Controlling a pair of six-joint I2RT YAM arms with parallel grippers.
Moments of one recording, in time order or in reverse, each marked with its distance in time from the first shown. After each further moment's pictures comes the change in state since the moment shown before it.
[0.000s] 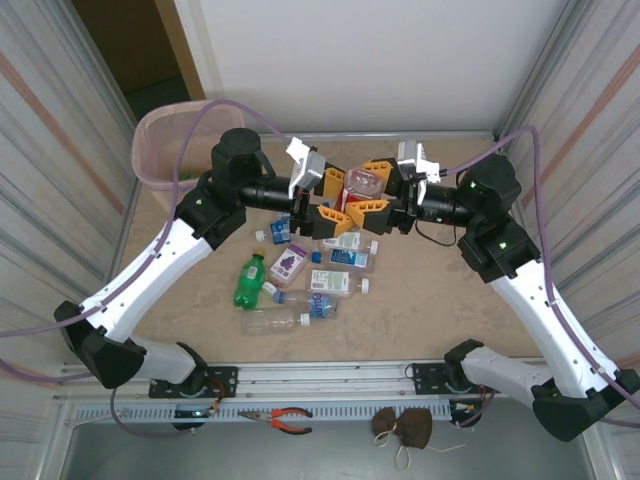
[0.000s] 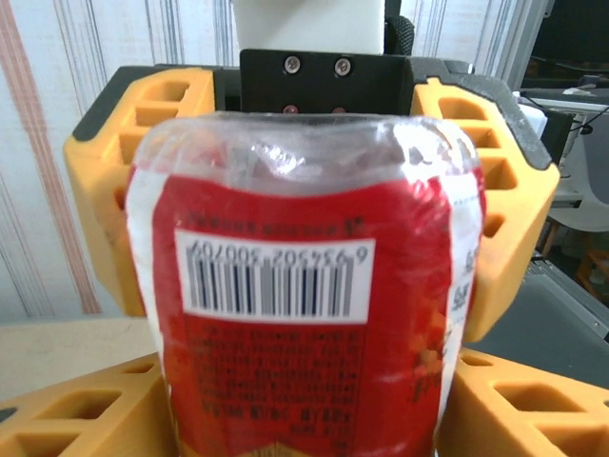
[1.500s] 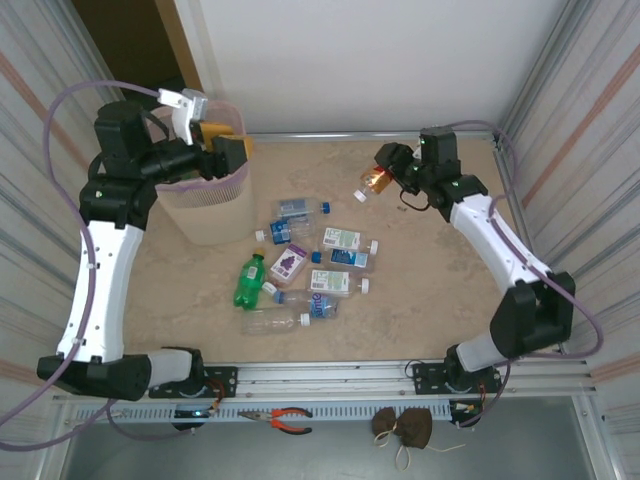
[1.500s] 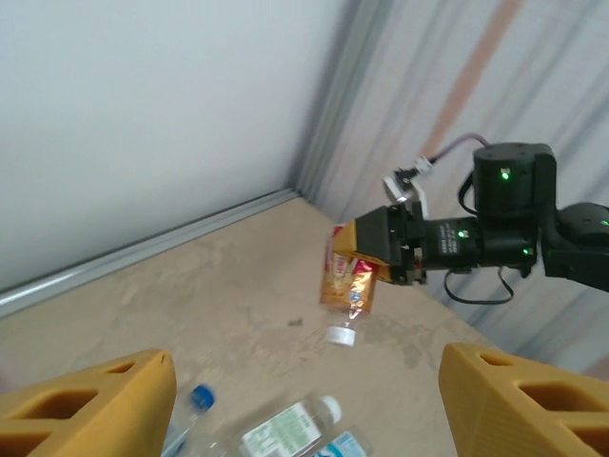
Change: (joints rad) left arm 0.545 -0.114 0.136 -0.365 -0.239 -0.180; right arm -0.239 0.402 0.015 -0.169 0.627 0.737
